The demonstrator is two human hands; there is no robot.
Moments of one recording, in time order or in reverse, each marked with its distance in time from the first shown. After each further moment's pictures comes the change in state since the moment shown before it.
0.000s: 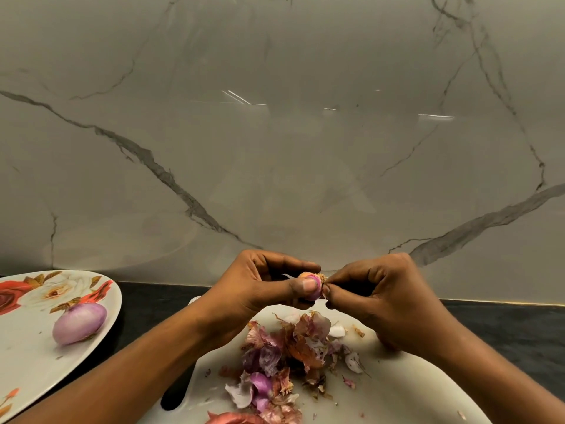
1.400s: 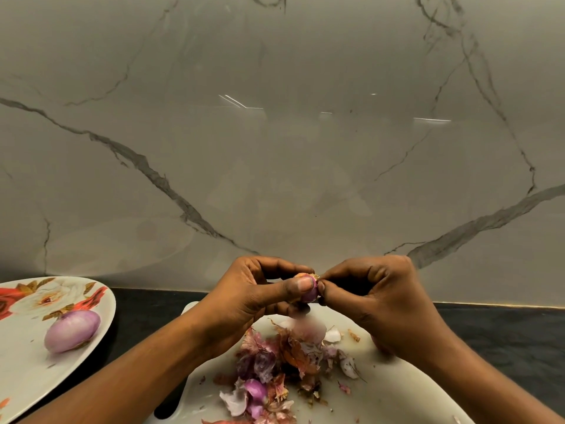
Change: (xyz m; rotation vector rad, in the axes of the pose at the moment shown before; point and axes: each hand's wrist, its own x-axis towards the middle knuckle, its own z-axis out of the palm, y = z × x) left_hand -0.001 0.002 0.005 -0.076 0.043 -0.041; right_hand 0.000 -0.005 0.005 0.152 0.121 -0.042
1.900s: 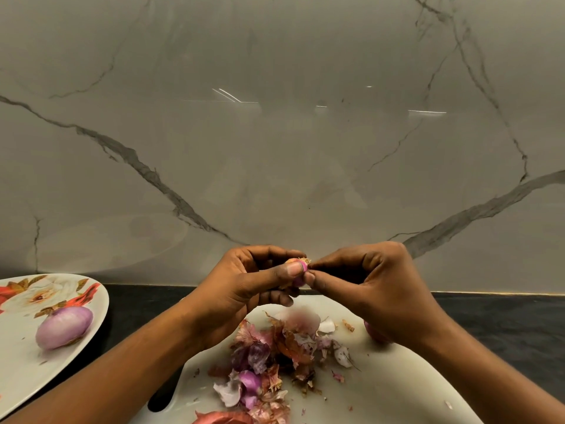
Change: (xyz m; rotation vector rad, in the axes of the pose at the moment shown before) left_hand 0.001 0.001 0.000 -0.072 -0.001 0.005; right_hand 0.001 -0.002 -0.005 0.020 -0.035 0.015
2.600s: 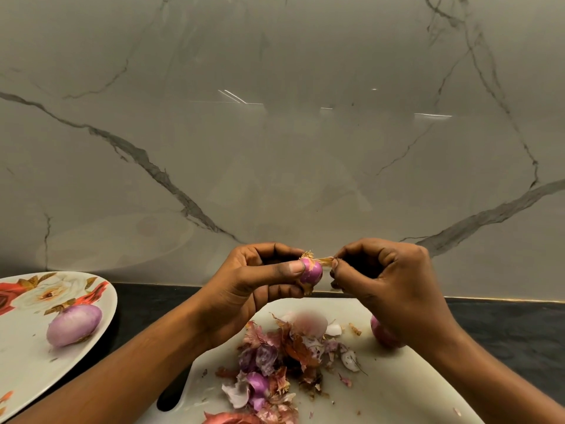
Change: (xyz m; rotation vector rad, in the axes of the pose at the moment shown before) left_hand 0.000 0.004 -0.003 -0.122 -0.019 0.012; right_hand 0.002 0.012 0.004 -0.114 0.209 0.009
